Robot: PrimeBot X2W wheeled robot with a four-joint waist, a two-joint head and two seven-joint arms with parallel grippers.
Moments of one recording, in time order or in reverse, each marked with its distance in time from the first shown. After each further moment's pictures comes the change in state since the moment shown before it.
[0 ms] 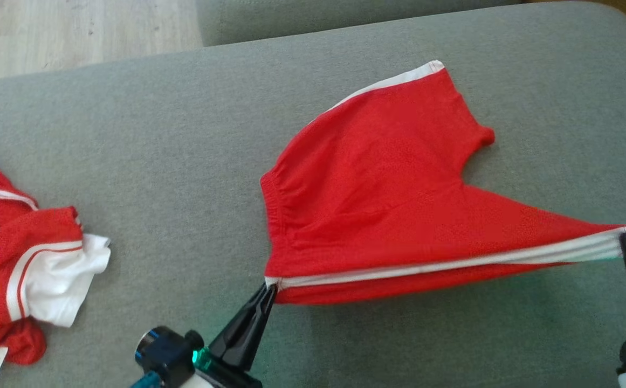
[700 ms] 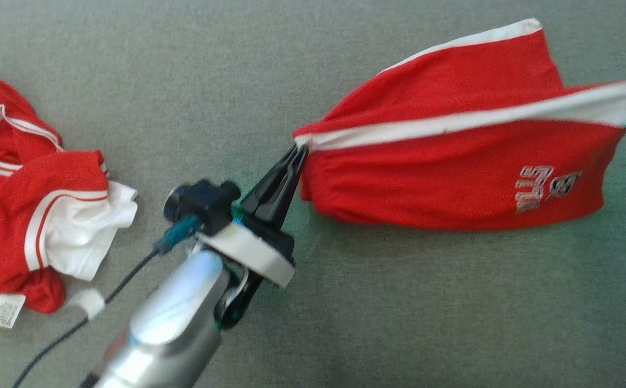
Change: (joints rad) left arm -0.504 -0.137 -0.078 0.277 -0.090 0.000 0.054; right arm -0.554 -0.143 0.123 0.297 0.060 0.000 0.177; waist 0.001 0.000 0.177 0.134
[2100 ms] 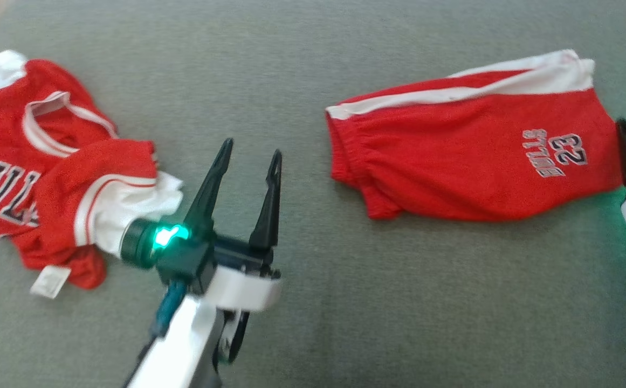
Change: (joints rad) left arm 0.218 -0.075 0.241 -0.238 0.351 0.226 -0.053; right arm -0.340 0.002 0.236 0.772 0.130 0.000 -0.172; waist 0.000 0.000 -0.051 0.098
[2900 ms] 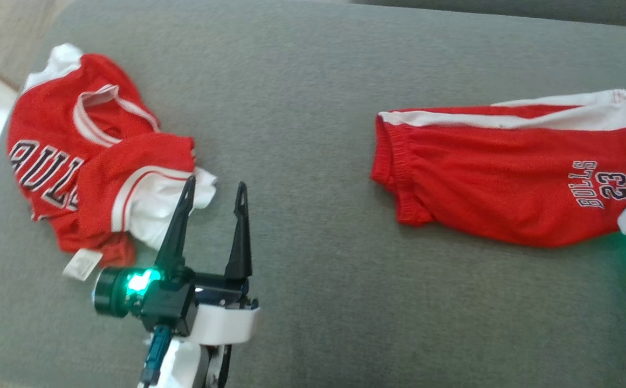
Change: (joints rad) left arm 0.183 -0.039 0.131 -0.099 0.141 0.056 -0.001; right arm -0.072 0.053 -0.023 0.247 0.022 0.000 0.080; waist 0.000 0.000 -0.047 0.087
